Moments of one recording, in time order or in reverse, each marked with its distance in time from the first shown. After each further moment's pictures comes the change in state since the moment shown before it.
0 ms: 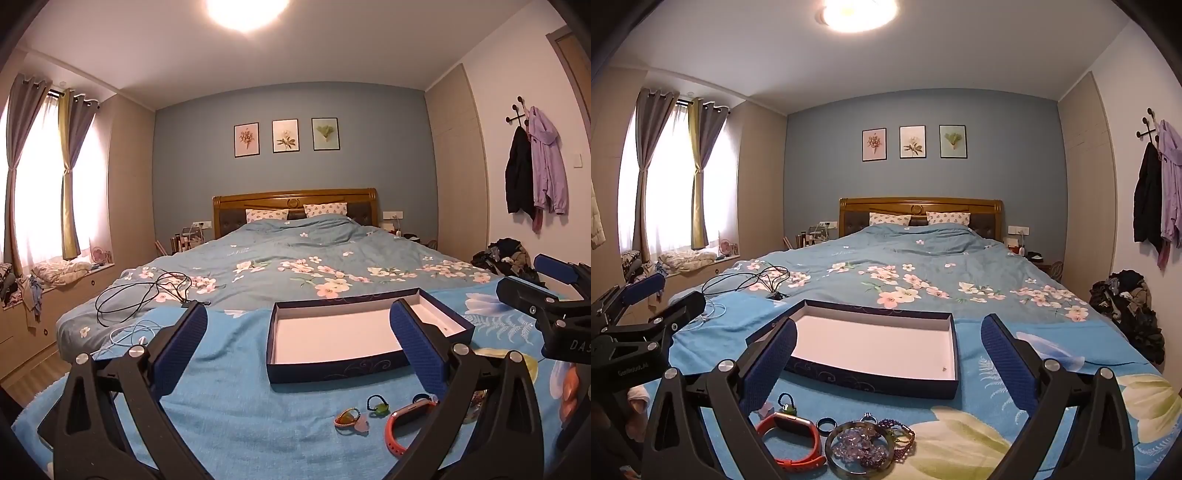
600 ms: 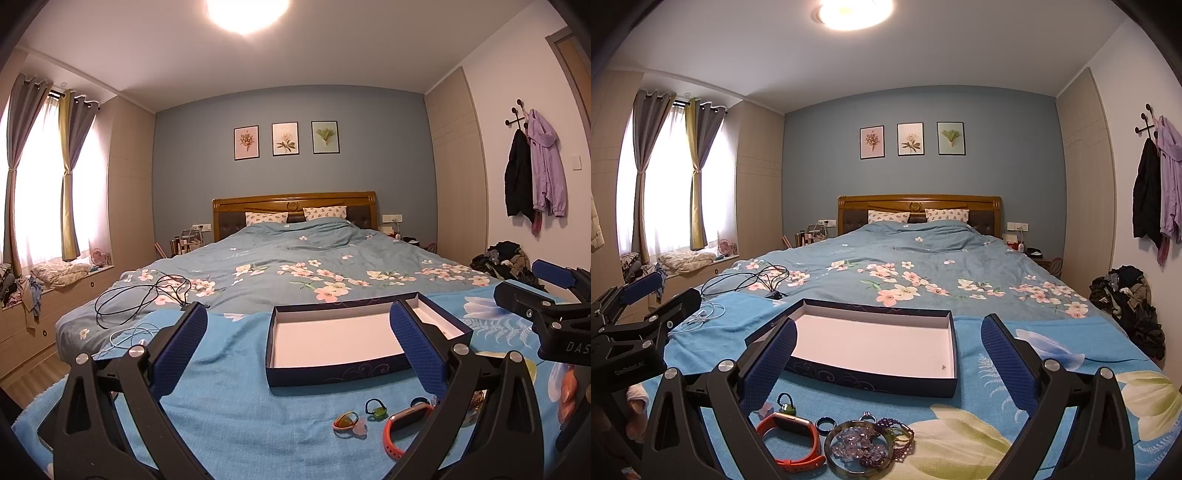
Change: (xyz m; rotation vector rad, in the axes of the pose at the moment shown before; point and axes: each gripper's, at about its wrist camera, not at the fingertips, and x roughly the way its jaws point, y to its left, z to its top) left arm 0.005 -0.004 -0.001 -0.001 -0.004 0.000; right arm 0.003 -0.005 0.000 0.032 0.027 0.014
